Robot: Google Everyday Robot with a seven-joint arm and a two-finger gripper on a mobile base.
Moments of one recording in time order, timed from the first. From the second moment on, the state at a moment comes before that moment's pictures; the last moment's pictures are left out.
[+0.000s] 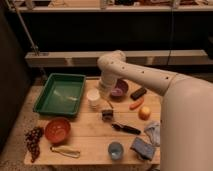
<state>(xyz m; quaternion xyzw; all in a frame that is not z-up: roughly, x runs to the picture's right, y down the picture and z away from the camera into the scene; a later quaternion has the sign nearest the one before) 0.026 0.016 0.823 -0.04 -0.32 -0.89 0.33</state>
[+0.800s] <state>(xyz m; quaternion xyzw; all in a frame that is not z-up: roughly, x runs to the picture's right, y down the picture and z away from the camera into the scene) 0.104 -0.097 0.902 0.05 -0.28 -0.85 0.44</state>
